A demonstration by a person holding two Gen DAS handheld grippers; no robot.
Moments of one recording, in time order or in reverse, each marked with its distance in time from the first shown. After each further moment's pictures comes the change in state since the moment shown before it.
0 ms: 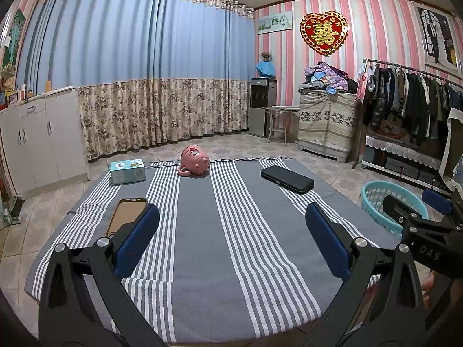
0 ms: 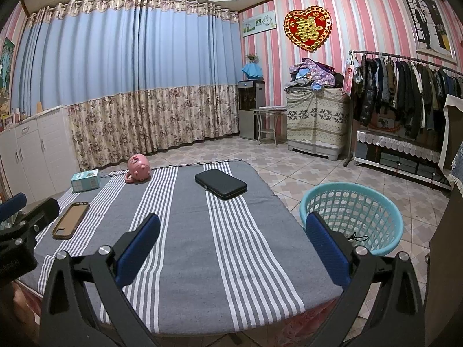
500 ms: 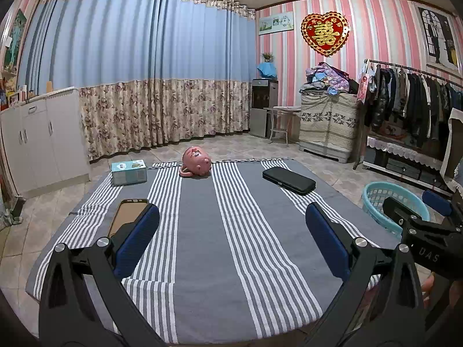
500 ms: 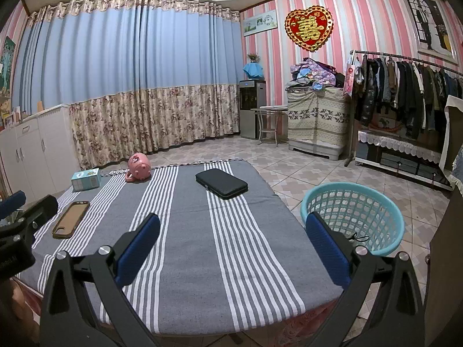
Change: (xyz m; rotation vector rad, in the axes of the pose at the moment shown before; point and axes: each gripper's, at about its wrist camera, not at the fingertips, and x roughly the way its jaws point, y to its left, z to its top) left arm -0.001 0.000 0.000 0.009 -0.008 0.008; right arm 0.000 0.001 0.000 0.001 0.002 0.000
